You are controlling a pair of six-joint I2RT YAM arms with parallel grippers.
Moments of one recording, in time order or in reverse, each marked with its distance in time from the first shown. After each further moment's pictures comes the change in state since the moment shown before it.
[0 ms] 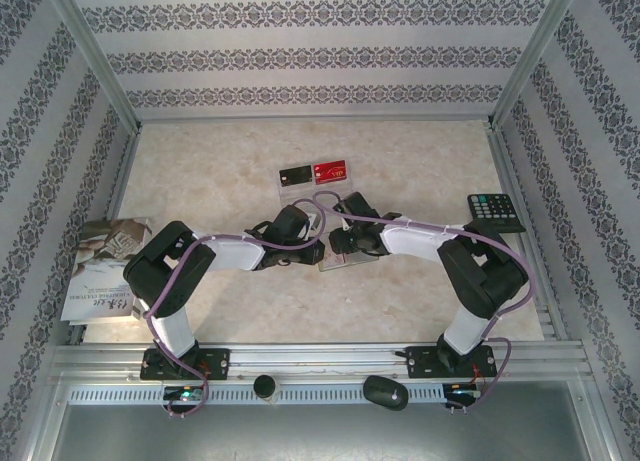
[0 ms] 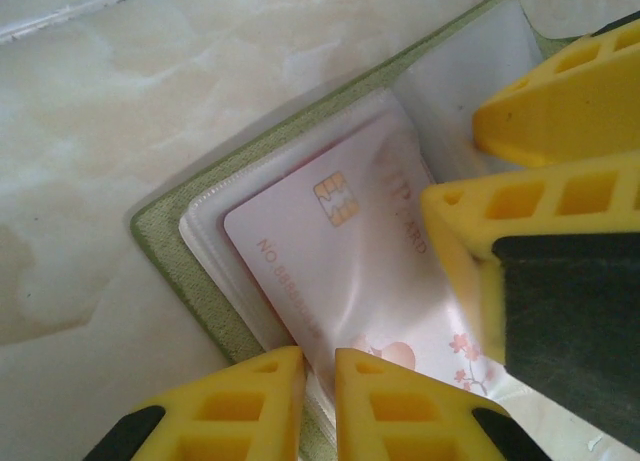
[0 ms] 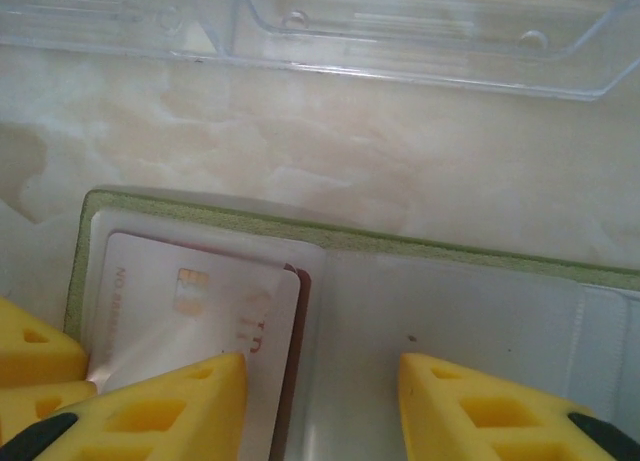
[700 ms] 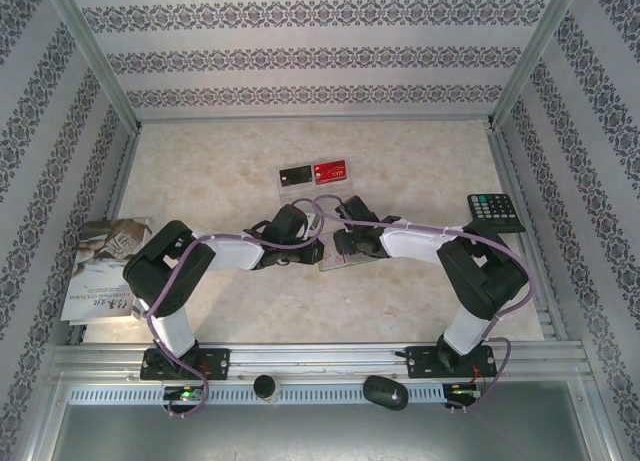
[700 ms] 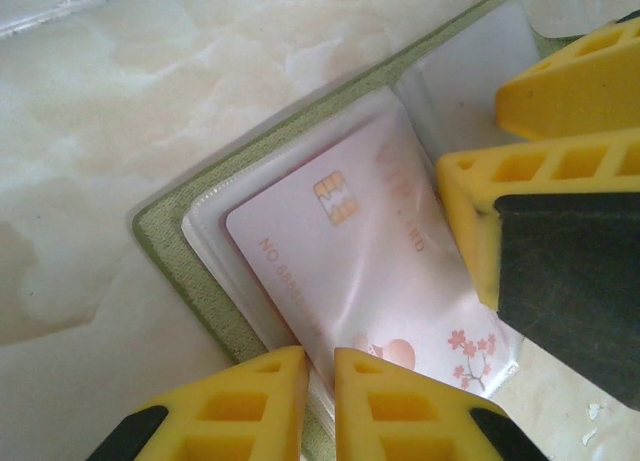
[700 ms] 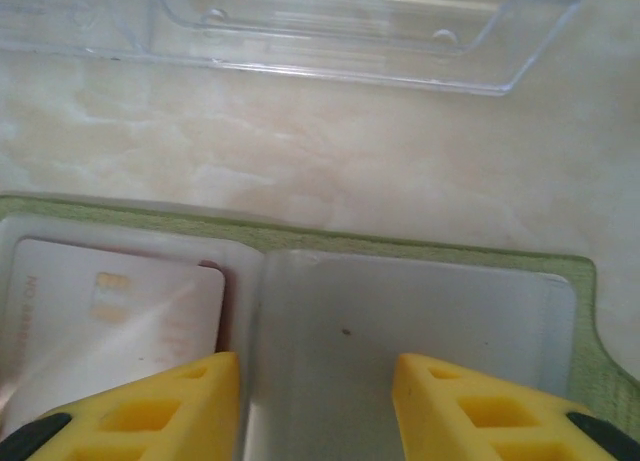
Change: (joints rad) left arm 0.013 0.001 -0.006 0.005 0.022 0.000; right arm 0.003 -0.013 -0.033 0.011 0.130 0.000
